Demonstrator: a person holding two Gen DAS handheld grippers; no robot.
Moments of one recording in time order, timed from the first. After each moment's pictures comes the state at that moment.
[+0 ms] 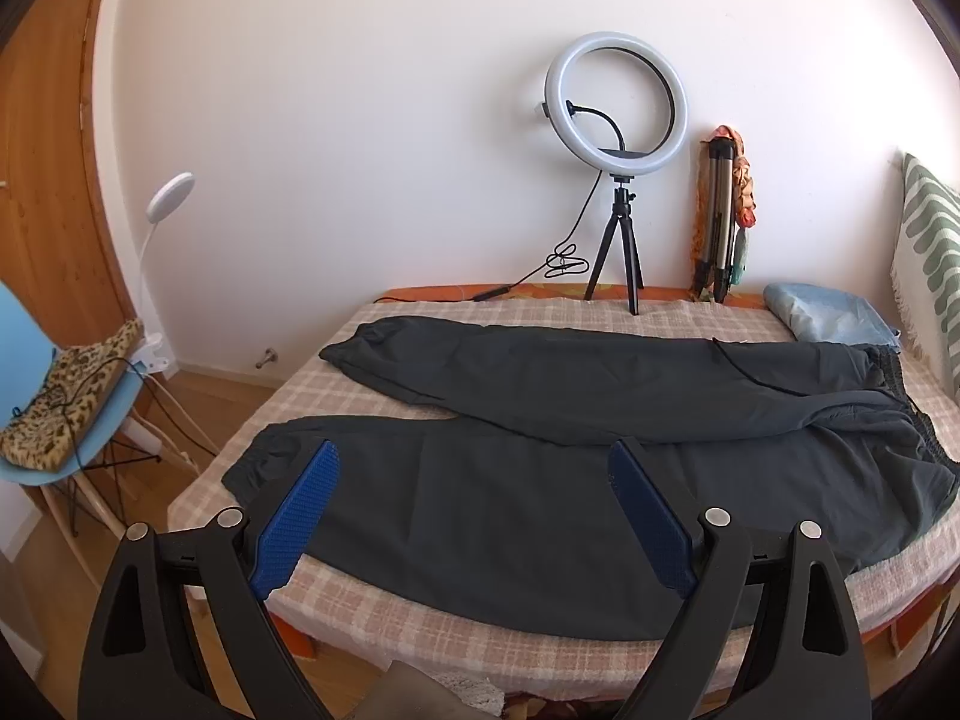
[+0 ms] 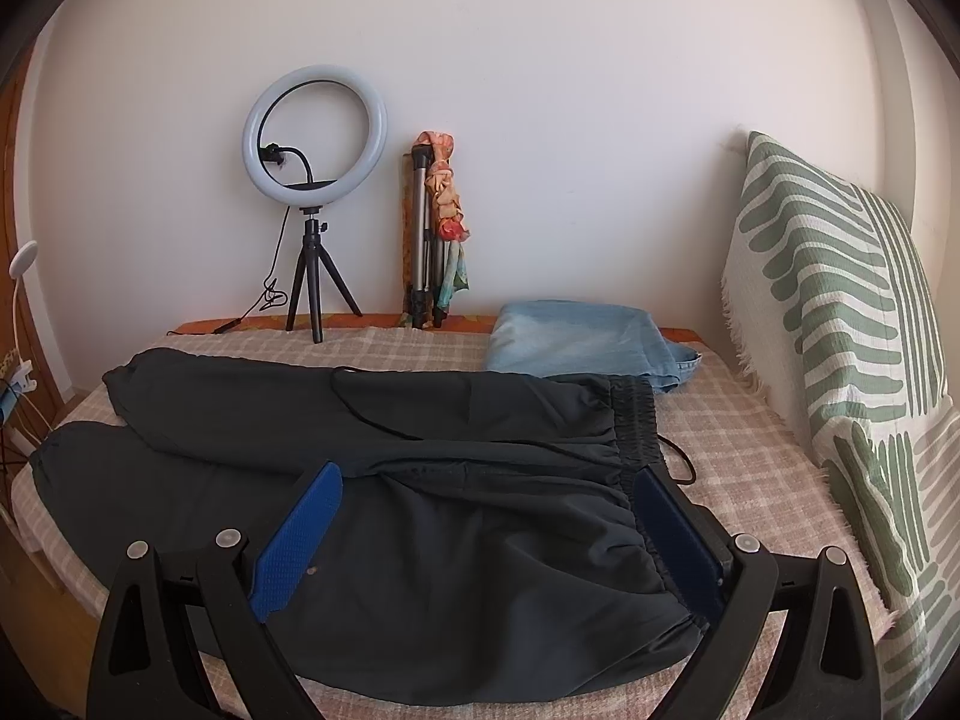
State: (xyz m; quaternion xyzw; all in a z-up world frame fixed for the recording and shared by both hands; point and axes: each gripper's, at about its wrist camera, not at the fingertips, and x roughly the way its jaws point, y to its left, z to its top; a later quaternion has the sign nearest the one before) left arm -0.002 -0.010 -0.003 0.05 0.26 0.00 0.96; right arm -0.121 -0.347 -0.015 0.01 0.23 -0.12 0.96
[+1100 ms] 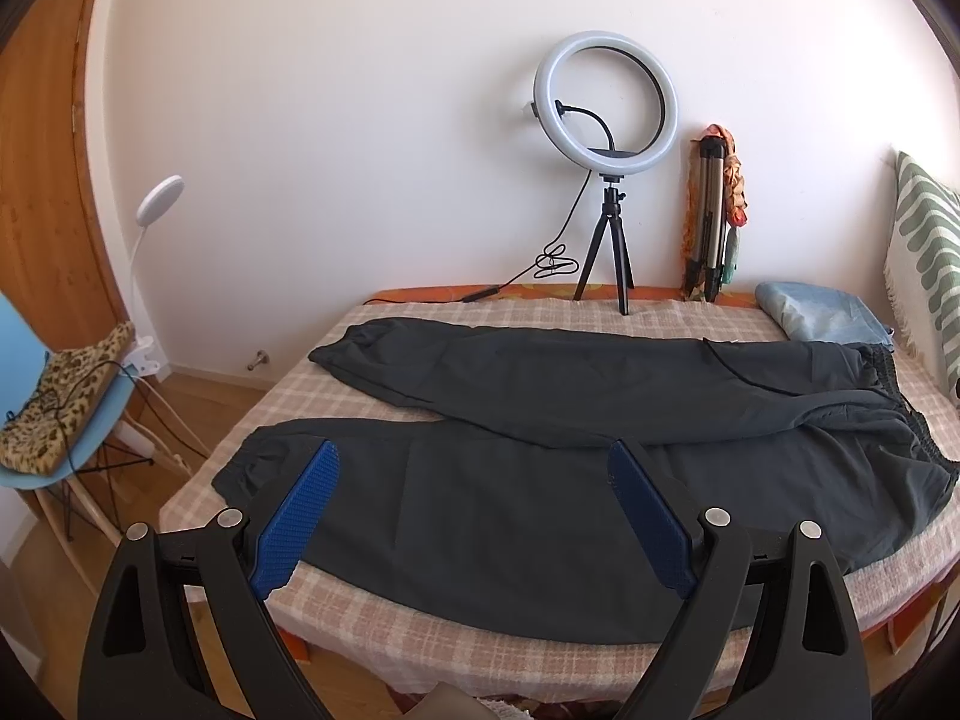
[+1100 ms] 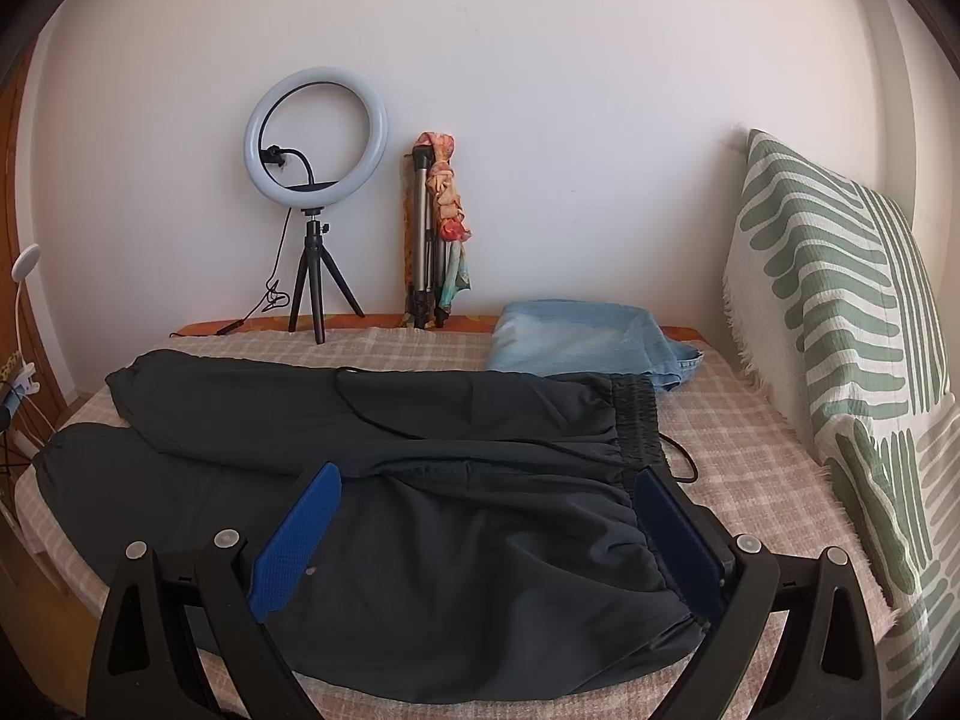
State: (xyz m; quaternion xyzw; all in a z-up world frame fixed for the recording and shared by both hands) left arm 0.000 -0.015 -0.002 0.05 0.26 -0.01 0.96; right arm -0.124 -0.341 -0.015 0.01 0.23 -0.12 0.97
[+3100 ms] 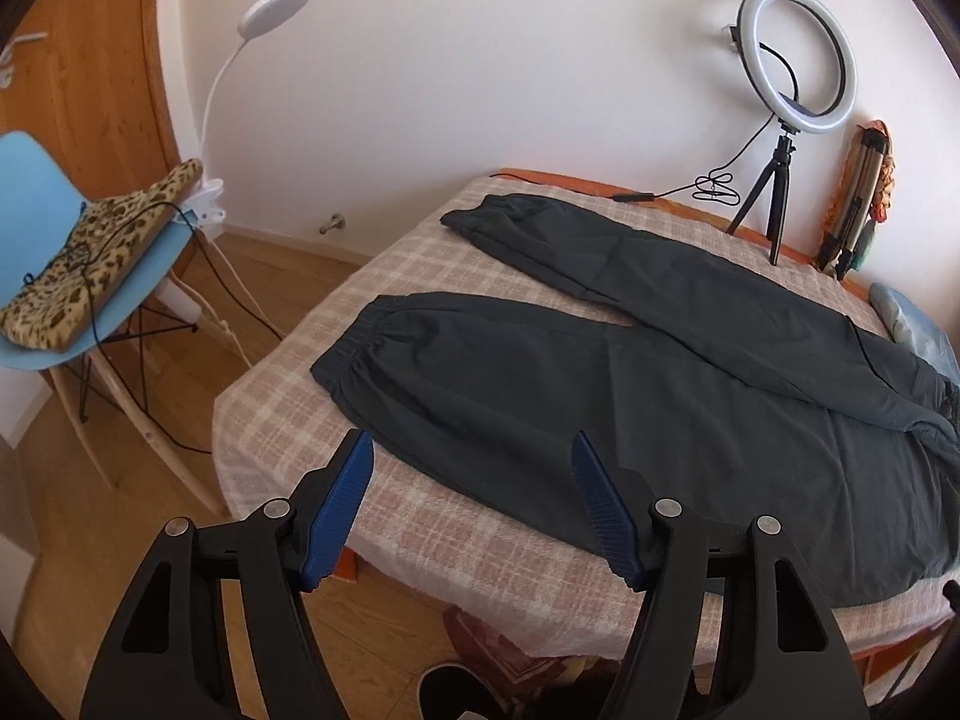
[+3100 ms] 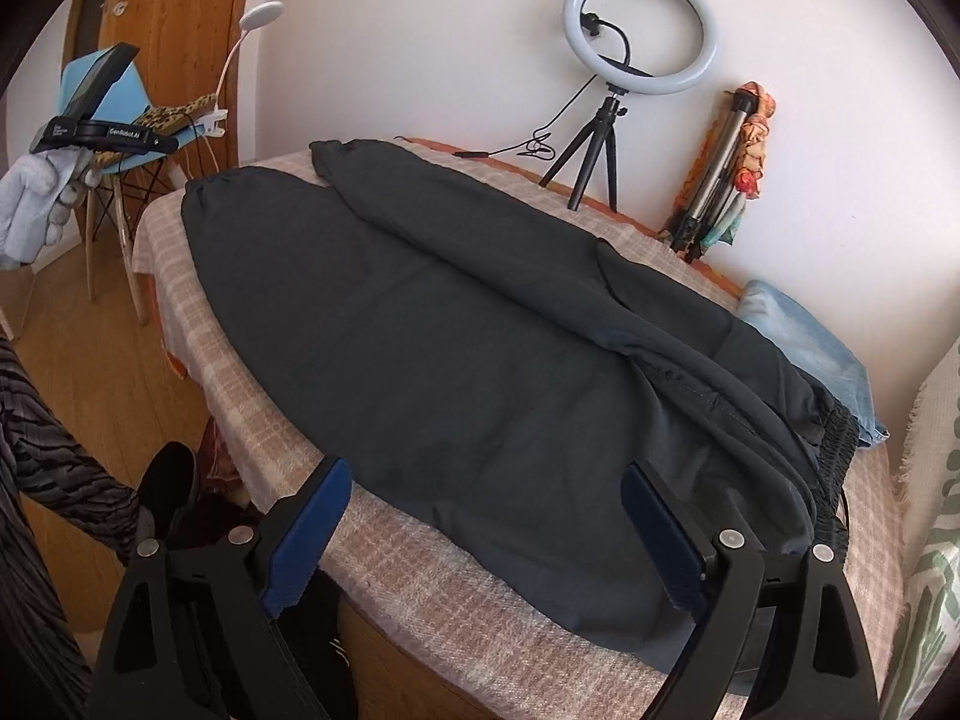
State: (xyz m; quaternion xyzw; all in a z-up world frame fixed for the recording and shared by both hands) left arm 0.047 0.141 -0.064 -0.05 0.39 0.07 0.92; right arm -0.114 -0.236 -0.109 -0.20 0.36 0.15 0.90
